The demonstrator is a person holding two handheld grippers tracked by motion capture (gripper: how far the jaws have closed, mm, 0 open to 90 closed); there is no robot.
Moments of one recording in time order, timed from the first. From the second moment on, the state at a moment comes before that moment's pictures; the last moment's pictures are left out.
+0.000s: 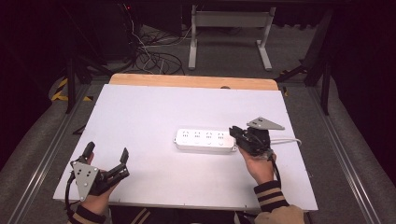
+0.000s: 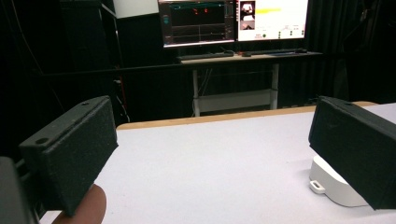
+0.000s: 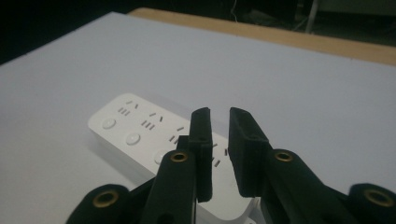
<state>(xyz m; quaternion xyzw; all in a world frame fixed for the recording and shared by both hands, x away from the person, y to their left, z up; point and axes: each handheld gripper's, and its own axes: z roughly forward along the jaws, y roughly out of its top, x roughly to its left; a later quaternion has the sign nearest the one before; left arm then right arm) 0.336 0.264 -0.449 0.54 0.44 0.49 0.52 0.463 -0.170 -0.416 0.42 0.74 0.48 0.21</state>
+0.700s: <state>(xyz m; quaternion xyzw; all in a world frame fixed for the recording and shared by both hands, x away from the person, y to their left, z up) 0.342 0.259 -0.449 0.54 0.43 0.49 0.53 0.425 -0.206 -0.399 0.36 0.65 0.59 0.31</state>
